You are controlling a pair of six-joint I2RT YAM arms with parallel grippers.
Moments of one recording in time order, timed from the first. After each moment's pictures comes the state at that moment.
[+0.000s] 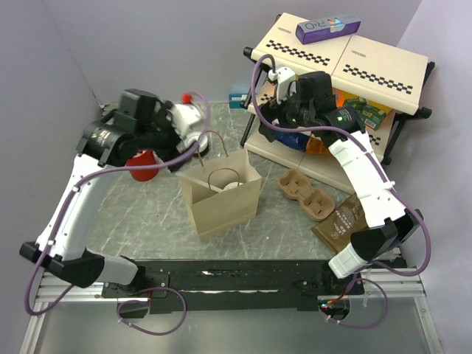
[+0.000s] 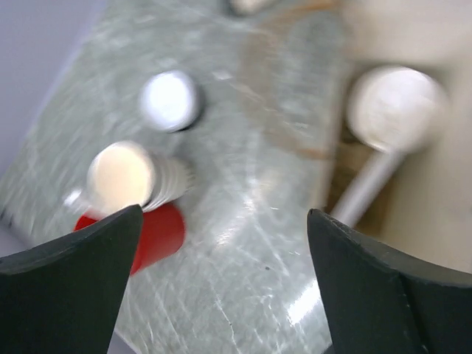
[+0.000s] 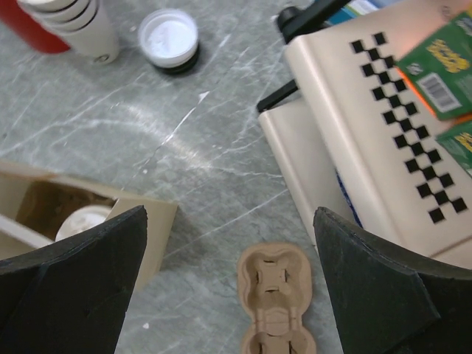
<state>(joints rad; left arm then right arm) -0.48 1.38 1.86 -1.19 0.23 0.52 0.42 1.55 1.88 -0.88 -0.21 -0.19</state>
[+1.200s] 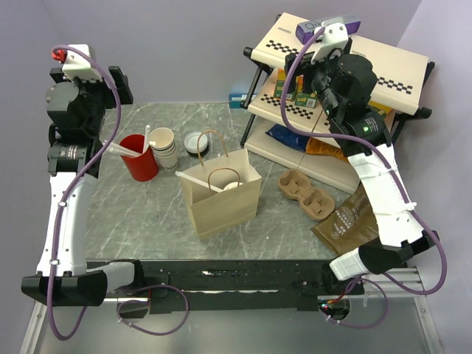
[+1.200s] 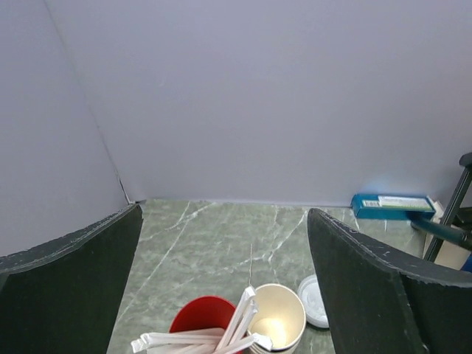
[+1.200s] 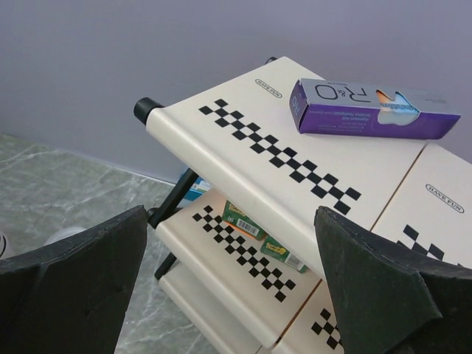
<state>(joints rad) 0.00 1.20 1.55 -0.23 -0.06 -0.02 0.42 1.44 1.95 -0.44 0.20 -0.17</state>
